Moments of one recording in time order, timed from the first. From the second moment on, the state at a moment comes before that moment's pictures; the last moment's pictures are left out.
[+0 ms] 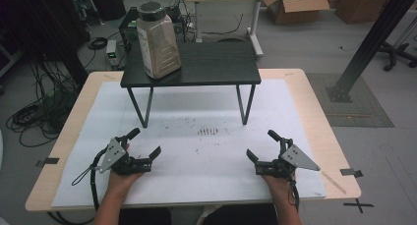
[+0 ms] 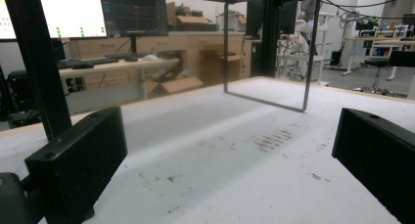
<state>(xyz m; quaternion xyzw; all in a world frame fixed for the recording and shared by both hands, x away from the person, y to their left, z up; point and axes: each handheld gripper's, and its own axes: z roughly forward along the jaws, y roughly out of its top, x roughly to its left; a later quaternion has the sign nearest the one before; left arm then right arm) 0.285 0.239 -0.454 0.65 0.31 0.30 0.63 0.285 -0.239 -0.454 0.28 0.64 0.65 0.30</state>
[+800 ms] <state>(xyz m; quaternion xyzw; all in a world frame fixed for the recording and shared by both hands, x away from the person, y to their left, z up) 0.285 0.237 -0.454 0.65 0.31 0.30 0.62 0.287 -0.238 -0.454 0.28 0.64 0.65 0.30</state>
